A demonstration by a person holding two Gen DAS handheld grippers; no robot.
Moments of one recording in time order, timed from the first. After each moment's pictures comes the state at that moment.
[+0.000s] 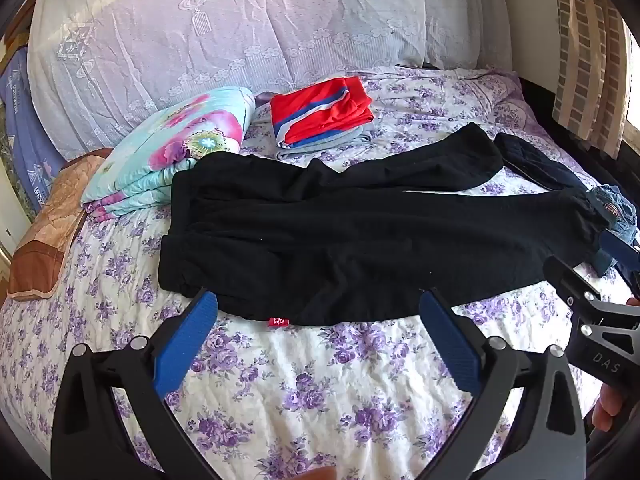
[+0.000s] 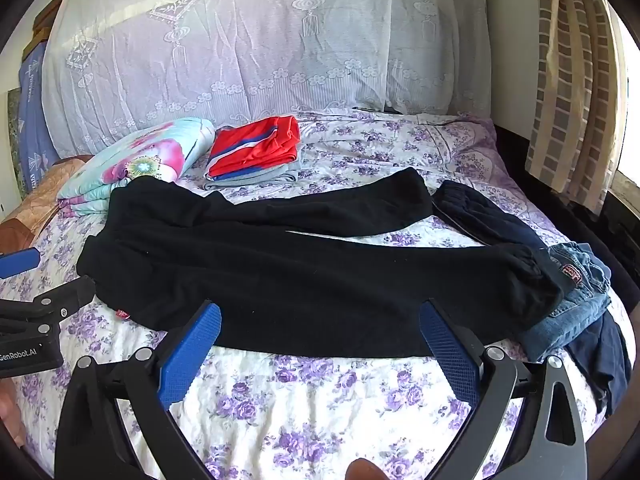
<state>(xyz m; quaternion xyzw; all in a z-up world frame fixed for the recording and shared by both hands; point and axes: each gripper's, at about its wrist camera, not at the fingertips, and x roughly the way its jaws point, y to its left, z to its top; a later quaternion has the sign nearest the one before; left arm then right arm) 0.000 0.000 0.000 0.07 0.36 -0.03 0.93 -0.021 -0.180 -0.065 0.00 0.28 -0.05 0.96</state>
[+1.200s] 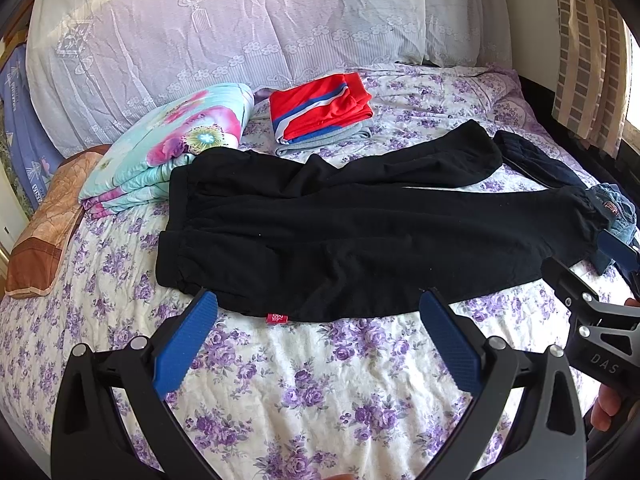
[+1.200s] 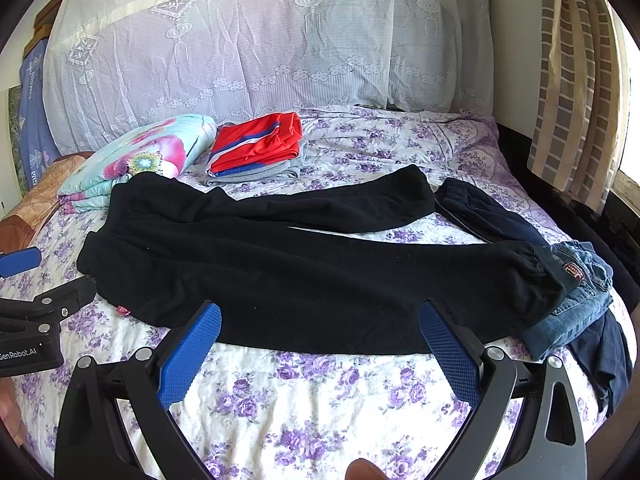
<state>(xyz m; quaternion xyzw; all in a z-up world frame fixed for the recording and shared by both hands) 0.001 0.005 -0.003 0.07 0.37 -0.03 0.93 -0.021 -0.173 -0.073 0.00 0.28 -0.04 0.96</state>
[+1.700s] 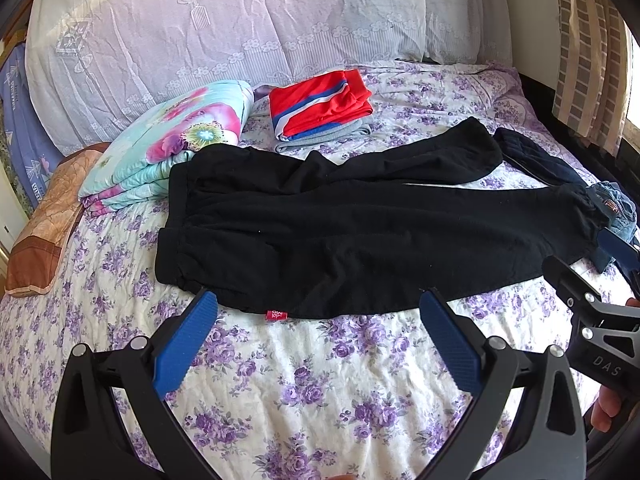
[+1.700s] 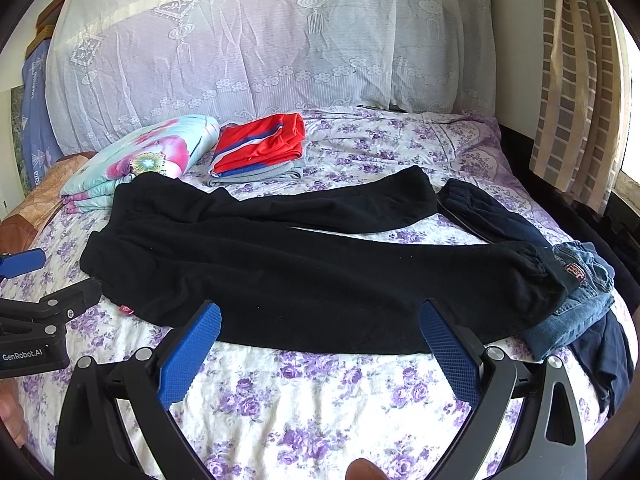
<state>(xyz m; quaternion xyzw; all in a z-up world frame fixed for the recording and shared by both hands) -0.002 0.002 -0.010 0.07 0.37 -0.03 0.93 -0.022 -0.171 -0.072 0.00 0.28 -0.04 0.96</state>
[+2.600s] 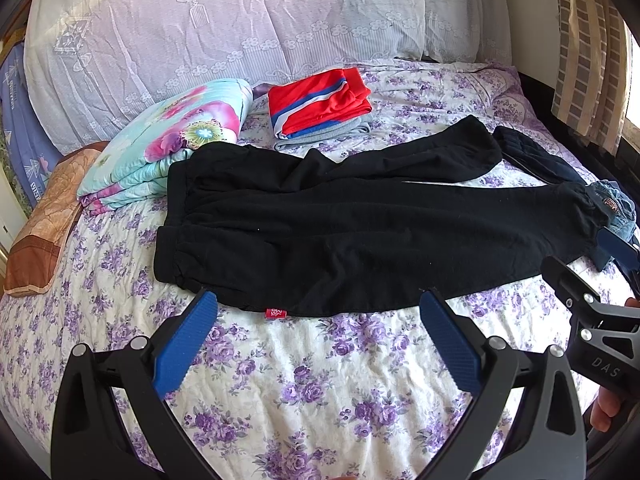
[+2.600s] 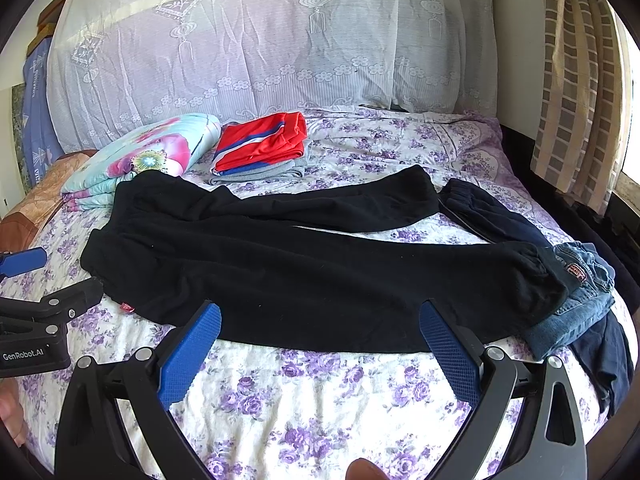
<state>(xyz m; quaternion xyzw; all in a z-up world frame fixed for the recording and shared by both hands) -0.002 0.002 -0.011 0.07 0.37 -0.03 0.92 -0.022 -0.168 -0.072 0.00 0.28 -0.04 0.96</state>
